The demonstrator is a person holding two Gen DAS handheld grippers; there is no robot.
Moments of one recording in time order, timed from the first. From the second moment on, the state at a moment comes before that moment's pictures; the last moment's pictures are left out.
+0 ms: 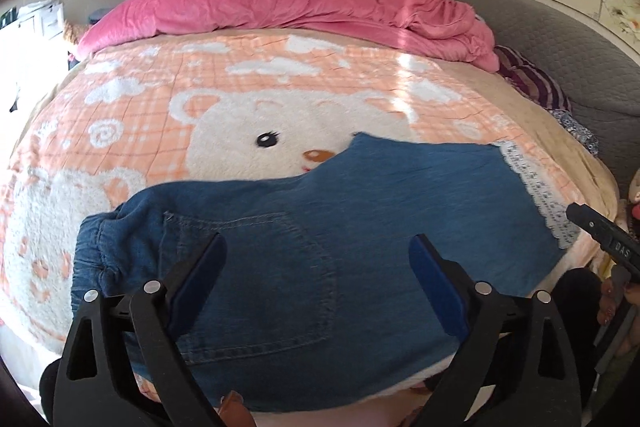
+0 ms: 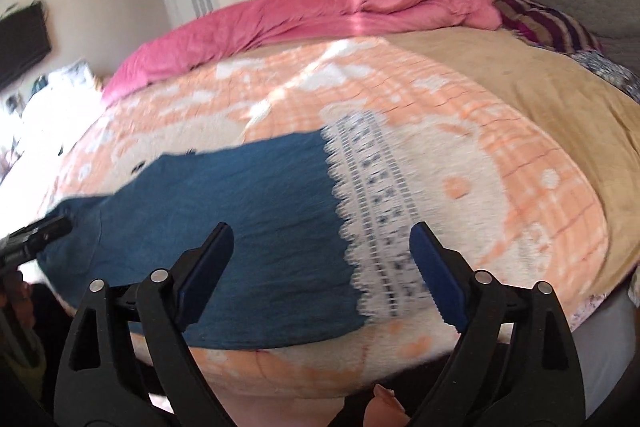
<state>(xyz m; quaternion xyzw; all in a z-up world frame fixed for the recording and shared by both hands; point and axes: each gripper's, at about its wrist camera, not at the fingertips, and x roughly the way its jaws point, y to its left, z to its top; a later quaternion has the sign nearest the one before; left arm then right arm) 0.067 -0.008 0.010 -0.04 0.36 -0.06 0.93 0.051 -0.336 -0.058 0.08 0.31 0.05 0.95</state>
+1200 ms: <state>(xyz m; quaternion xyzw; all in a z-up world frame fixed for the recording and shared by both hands) 0.197 -0.232 0.022 0.14 0.40 -0.20 0.88 0.059 -0.389 -0.099 0.20 0.34 0.03 0.92</state>
